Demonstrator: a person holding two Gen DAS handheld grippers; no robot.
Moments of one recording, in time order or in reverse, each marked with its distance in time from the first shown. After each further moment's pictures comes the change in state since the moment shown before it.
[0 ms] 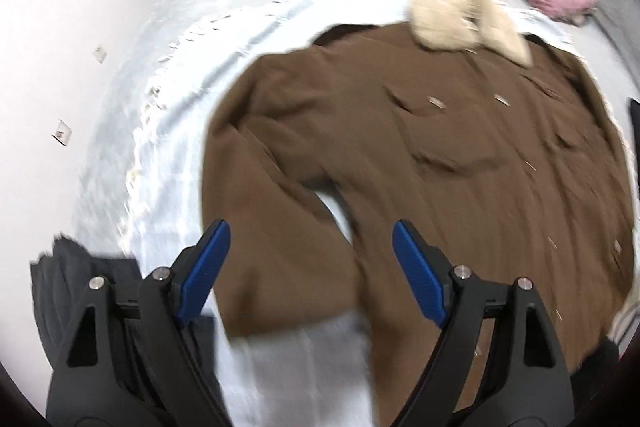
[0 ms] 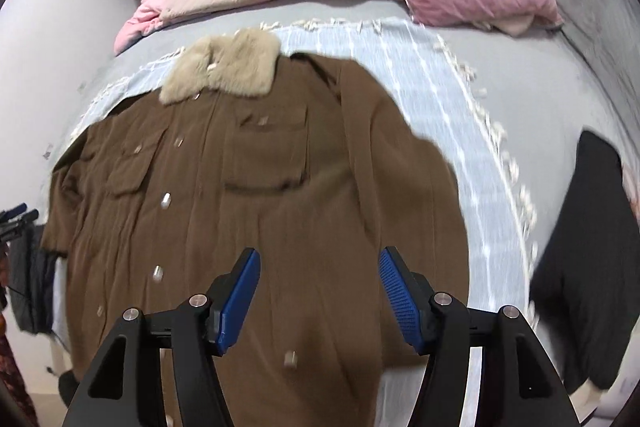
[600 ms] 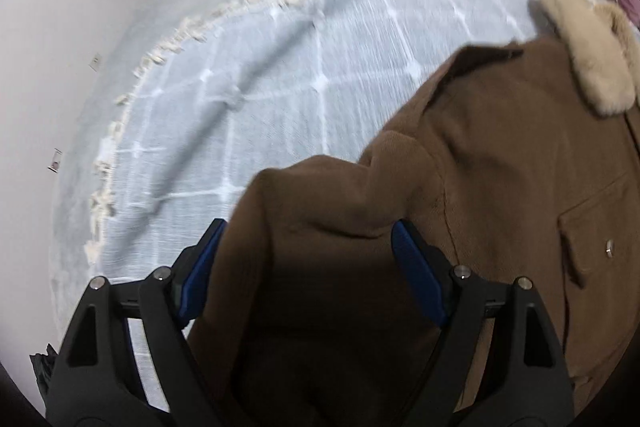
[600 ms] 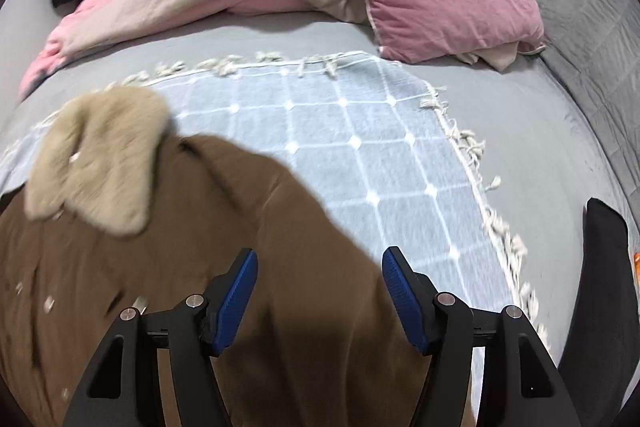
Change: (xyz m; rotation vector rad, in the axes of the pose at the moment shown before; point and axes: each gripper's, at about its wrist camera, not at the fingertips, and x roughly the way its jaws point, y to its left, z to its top) left arm 0.201 0.019 0.117 0.024 0.073 0.114; right arm 0.177 -0.039 0.164 0.084 -0.073 -0.230
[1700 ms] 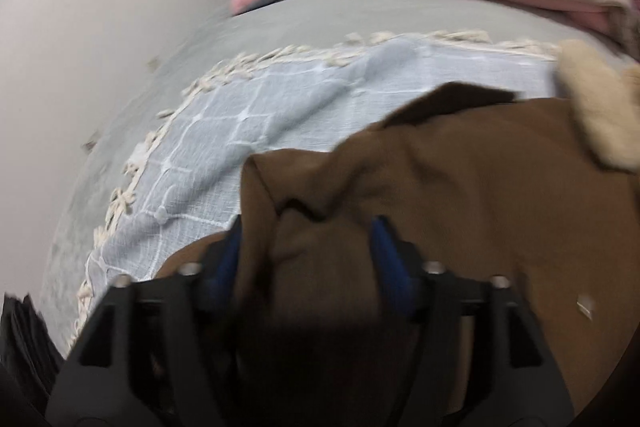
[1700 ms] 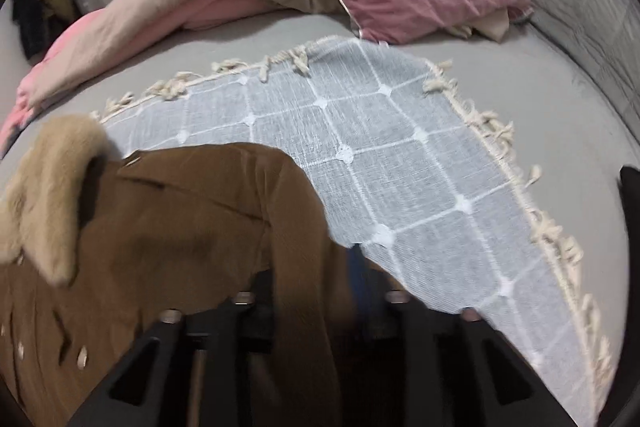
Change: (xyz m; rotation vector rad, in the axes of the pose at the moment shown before) left arm -0.032 -0.009 0.006 -0.204 -0.217 0.097; right arm 0.059 -0.023 0.016 0.135 -0.051 0.048
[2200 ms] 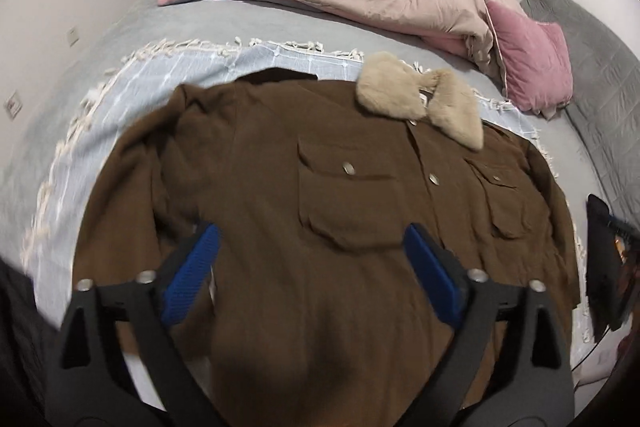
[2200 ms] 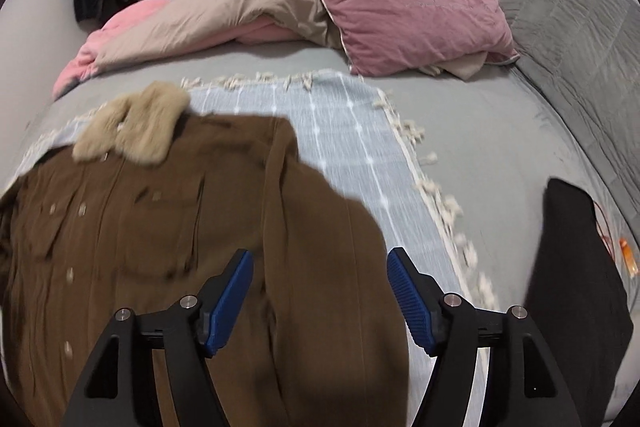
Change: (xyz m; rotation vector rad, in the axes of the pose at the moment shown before) left arm -0.185 -0.009 -0.095 -0.087 0.020 -0.440; right arm -0.196 -0.052 -0.096 -0.166 -0.041 0.013
